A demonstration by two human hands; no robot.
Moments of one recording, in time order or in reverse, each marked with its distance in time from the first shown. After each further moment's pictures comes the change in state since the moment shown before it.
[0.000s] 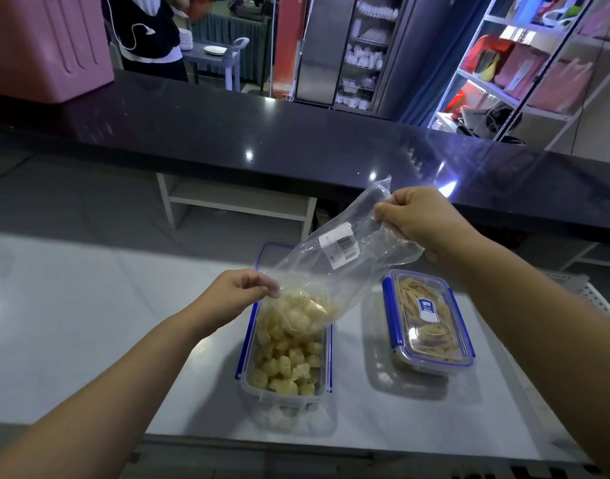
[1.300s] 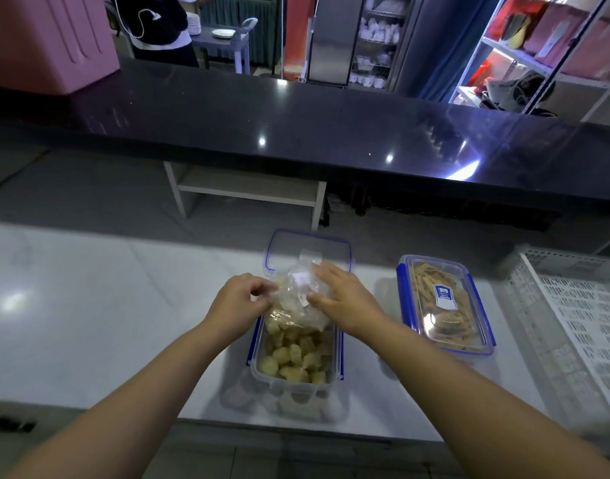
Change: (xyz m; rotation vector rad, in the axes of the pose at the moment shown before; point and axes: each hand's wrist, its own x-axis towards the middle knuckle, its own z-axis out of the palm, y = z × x) left_hand -0.006 -0.032 0.018 0.406 0.197 0.015; right_hand -0.033 0.102 0.123 -0.364 -0.382 -0.206
